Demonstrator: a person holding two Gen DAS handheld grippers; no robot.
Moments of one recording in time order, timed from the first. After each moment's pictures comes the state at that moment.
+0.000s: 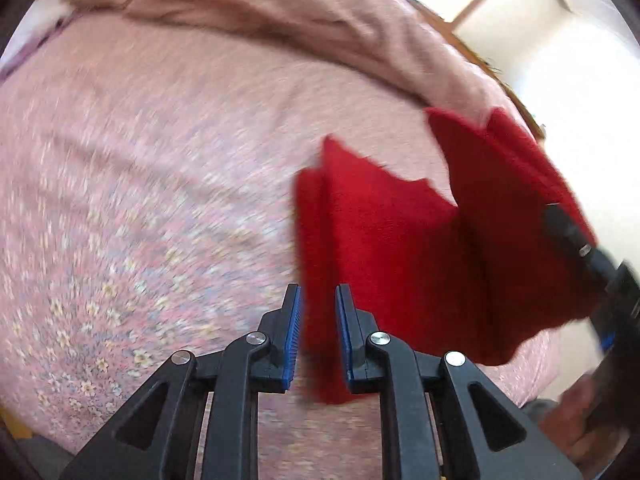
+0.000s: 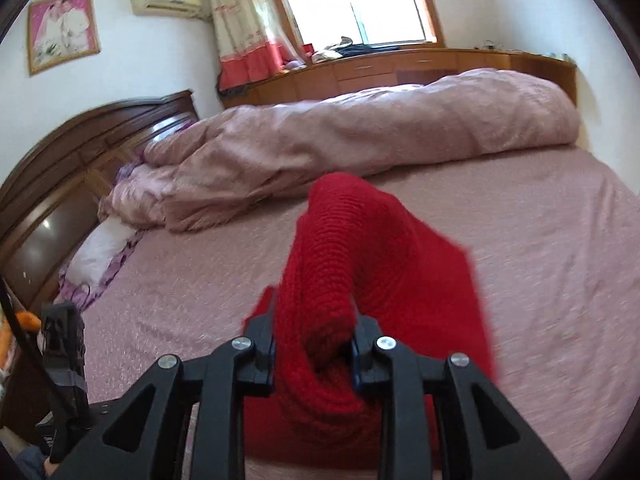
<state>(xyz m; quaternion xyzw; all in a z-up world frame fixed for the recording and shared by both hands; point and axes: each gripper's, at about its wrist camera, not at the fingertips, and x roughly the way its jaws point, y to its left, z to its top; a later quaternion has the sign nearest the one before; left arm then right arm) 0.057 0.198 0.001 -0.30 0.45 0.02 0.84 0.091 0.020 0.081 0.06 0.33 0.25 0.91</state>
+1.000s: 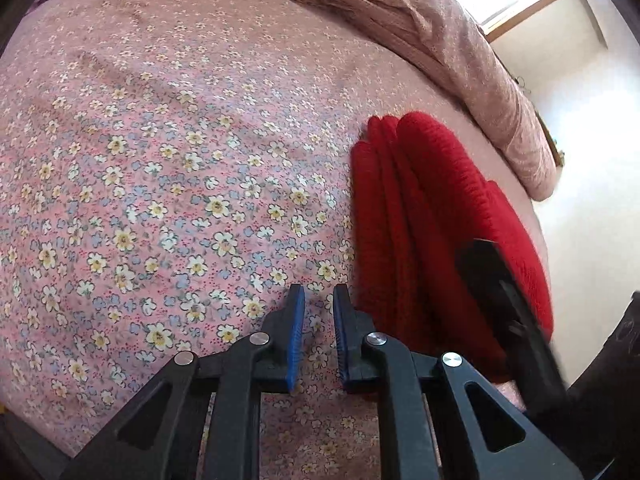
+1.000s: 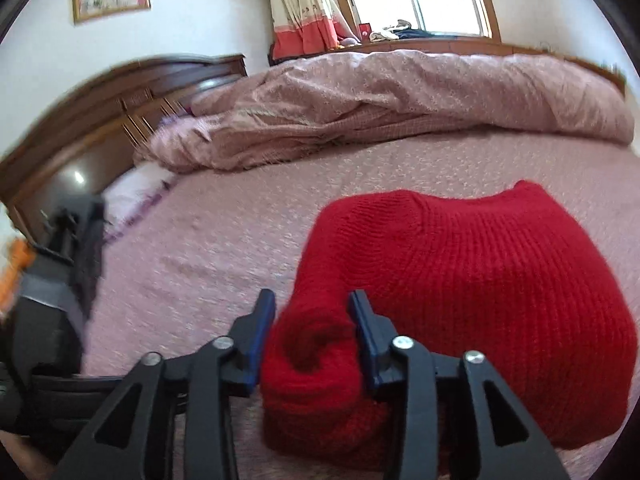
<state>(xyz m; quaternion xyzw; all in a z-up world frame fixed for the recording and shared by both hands) 0.027 0.251 -0.032 -0.36 0.47 0.05 0.81 0.056 0.085 0.009 0.04 0.33 0.34 0.88</state>
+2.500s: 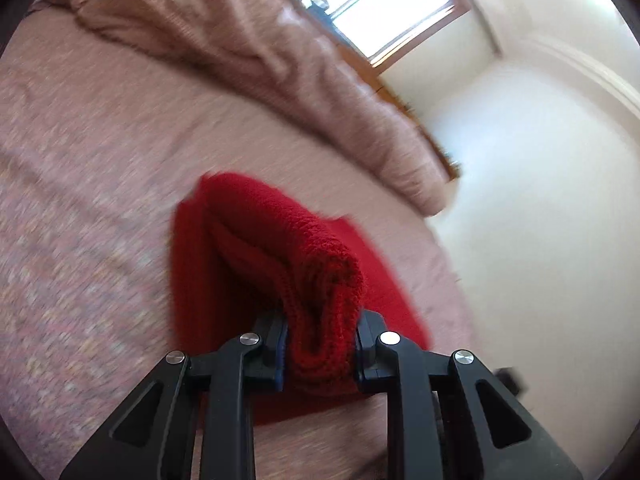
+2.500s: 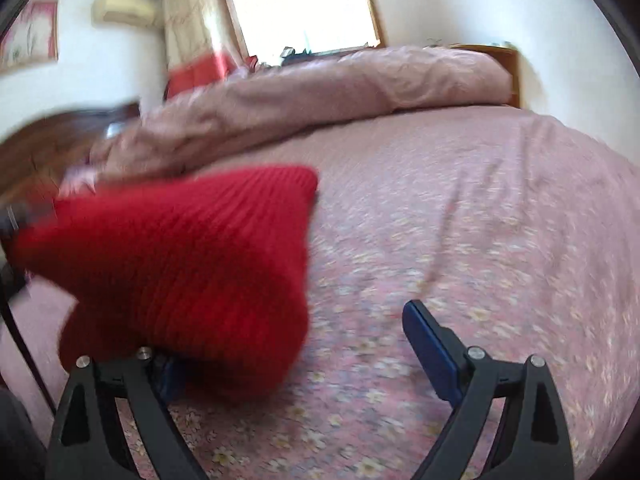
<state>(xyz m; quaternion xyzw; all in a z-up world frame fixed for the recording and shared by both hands) 0.015 0.203 0.018 -0.36 0.34 -0.09 0.86 0.052 -0.105 -0.033 0.08 0.30 0.15 0.94</state>
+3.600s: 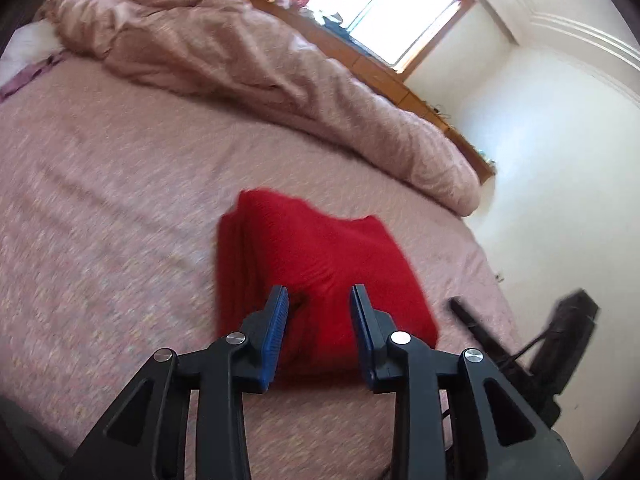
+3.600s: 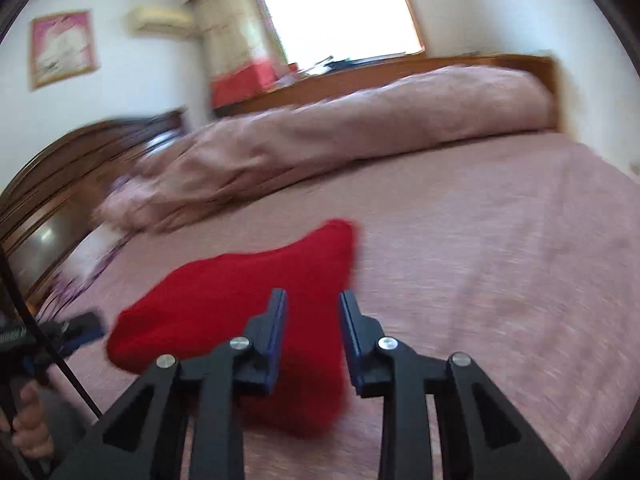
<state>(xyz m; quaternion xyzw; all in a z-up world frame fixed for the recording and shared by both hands) -0.018 0.185 0.064 -0.30 0.32 -0.03 0.90 0.080 -0.107 0.044 0.07 0.31 0.26 0.91</state>
